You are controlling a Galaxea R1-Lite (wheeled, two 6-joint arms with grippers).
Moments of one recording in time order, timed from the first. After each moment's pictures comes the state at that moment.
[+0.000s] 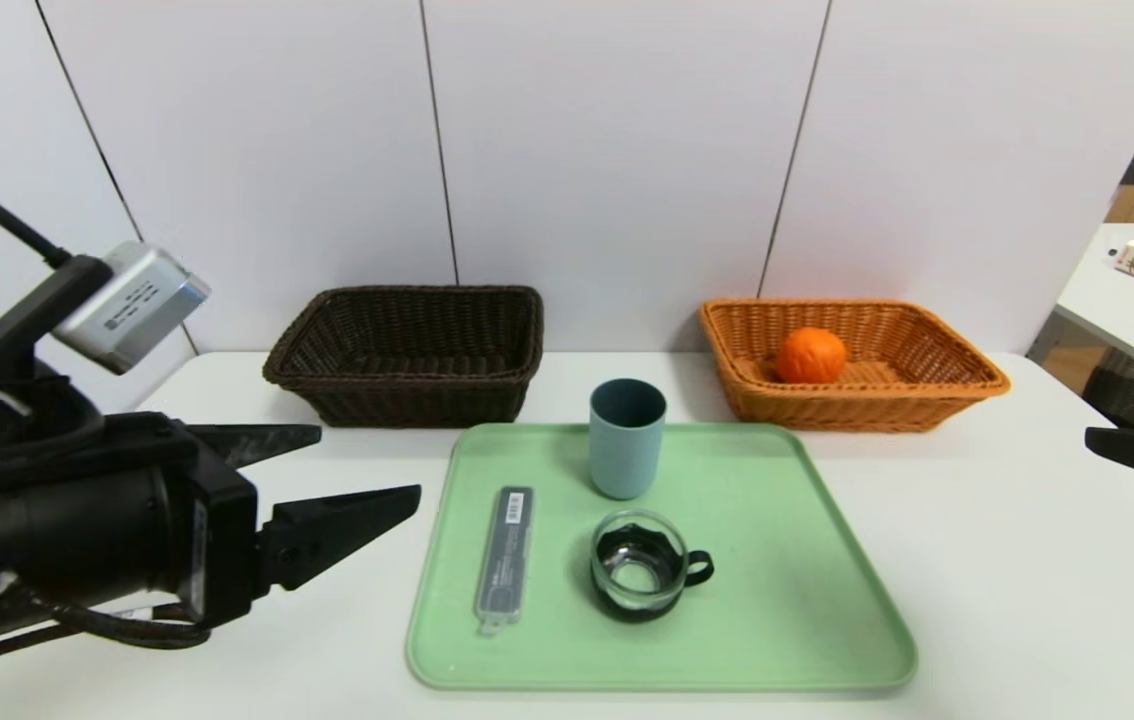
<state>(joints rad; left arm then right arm) -0.64 1.17 -0.80 -0.03 -0.05 -0.14 0.11 0.99 -0.96 0.39 0.19 -0.05</state>
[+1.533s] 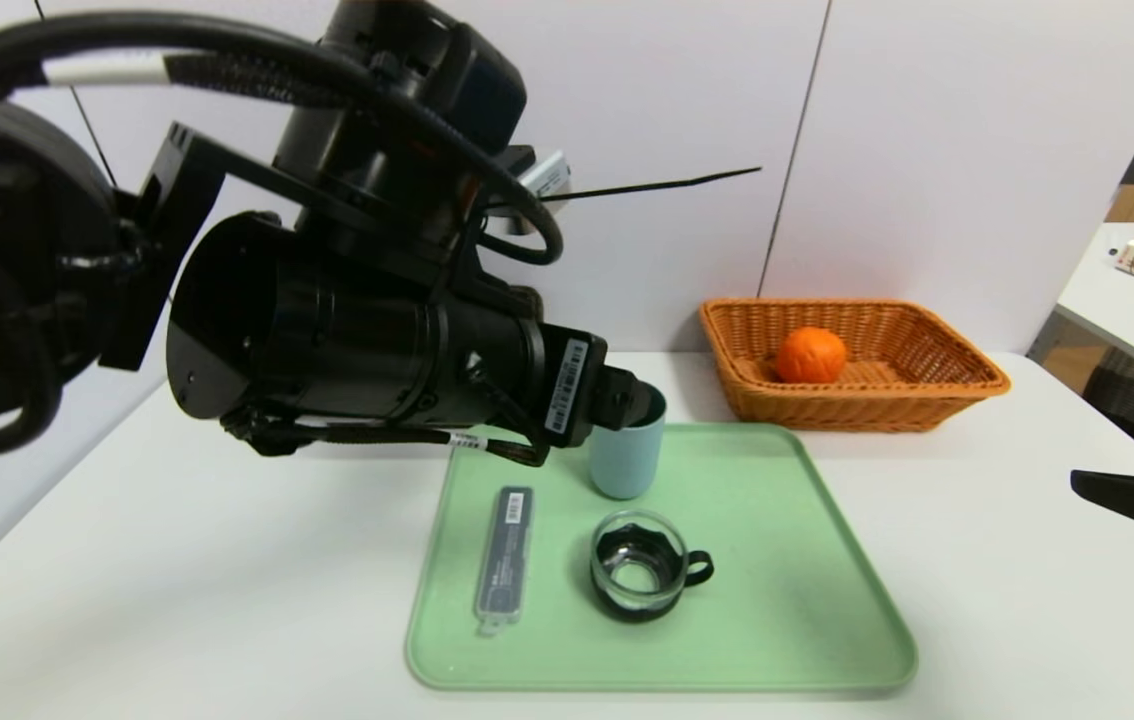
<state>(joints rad) -0.87 1.69 -1.55 0.43 0.18 -0.25 0.14 0.98 -0.90 0.39 0.19 -0.07</state>
